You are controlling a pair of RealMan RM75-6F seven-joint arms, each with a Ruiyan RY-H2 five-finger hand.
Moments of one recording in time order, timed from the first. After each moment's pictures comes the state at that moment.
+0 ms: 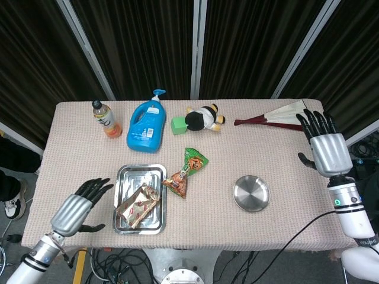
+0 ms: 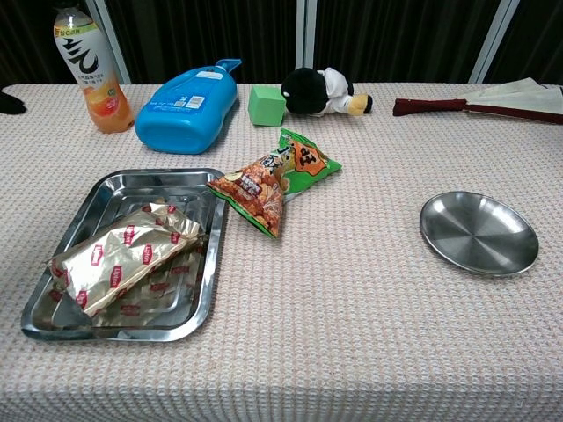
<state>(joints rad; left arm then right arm) -0.25 -1.13 0.04 -1.85 1.72 1.24 0.06 0.50 -1.01 0.17 -1.67 -1.27 1.28 -0.21</state>
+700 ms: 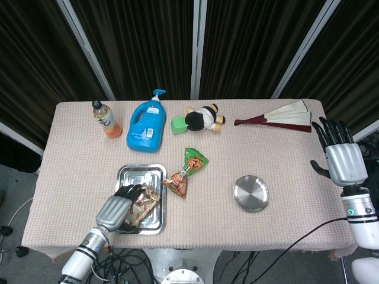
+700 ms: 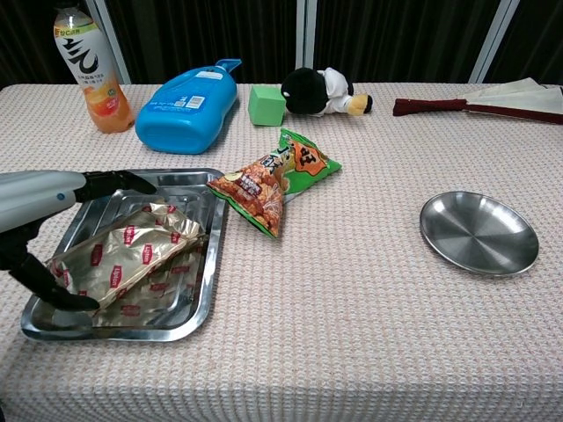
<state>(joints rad) -0.37 -1.45 -0.05 -1.97 1.15 1.09 0.62 0.42 -1.03 0.16 -1.59 -1.33 1.32 -0.11</state>
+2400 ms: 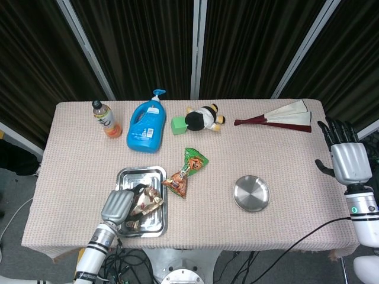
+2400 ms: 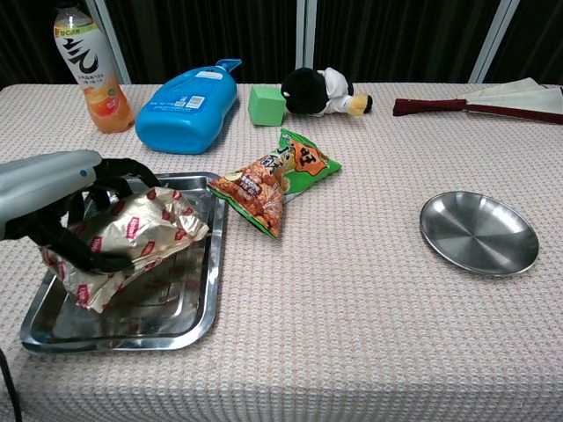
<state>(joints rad) -0.45 -1.58 -0.04 -1.95 1.04 1.30 0.65 0.39 -1.04 0.20 -1.55 -1.32 1.28 -0.10</state>
